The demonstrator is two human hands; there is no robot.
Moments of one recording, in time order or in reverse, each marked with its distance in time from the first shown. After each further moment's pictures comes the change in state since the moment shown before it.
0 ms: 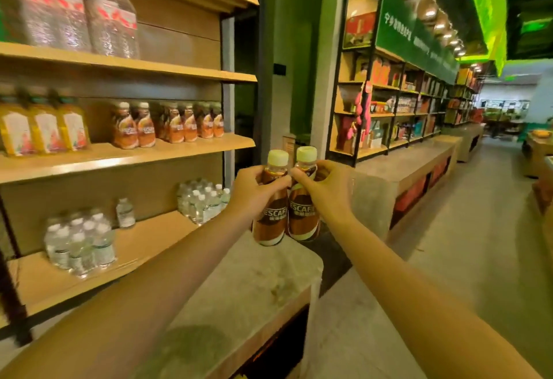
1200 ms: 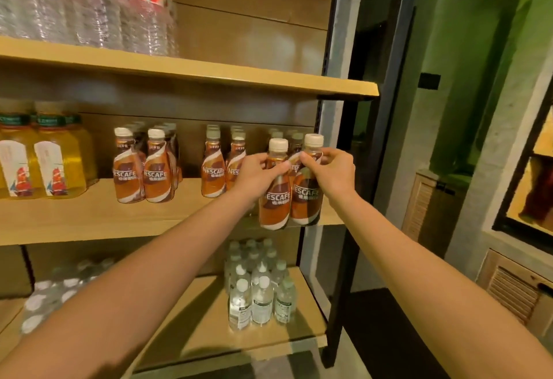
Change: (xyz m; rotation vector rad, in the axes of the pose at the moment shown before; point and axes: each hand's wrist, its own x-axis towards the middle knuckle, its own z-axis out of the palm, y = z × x) left_hand 0.535 -0.168 -0.075 0.131 0.411 -0.091; right_hand 0.490 0.143 0.383 0.316 -0.438 -0.065
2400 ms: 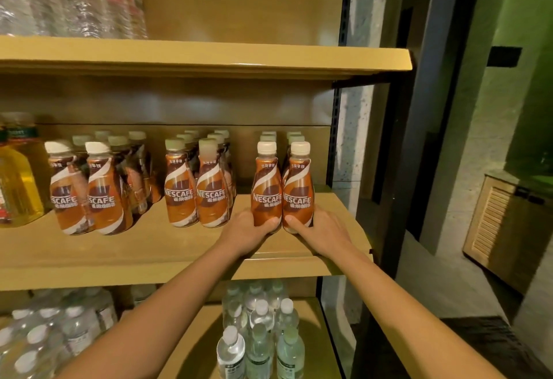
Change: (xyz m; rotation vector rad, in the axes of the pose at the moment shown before) left_hand 0.119 -0.140 0.045 0.609 0.038 -0.223; right_hand 0.114 0.178 0.050 -0.434 -0.494 -0.108
